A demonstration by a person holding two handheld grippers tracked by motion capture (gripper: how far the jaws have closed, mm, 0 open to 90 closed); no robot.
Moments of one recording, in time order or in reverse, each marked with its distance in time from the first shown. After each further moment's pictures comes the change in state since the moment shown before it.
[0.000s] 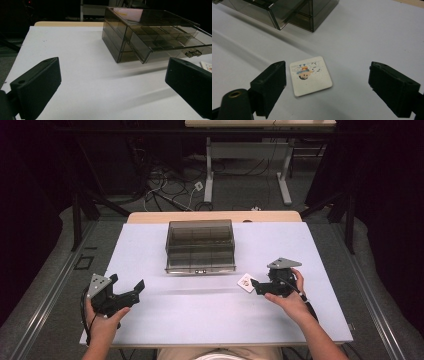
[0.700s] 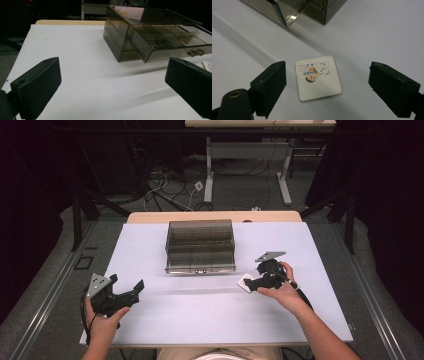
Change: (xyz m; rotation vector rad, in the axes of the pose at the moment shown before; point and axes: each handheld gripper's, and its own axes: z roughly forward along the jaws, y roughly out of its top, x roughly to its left) left arm 0.002 0.000 0.000 0.008 0.006 -0.001; right arm 0.005 0.021 0.024 0.162 0.053 -0.080
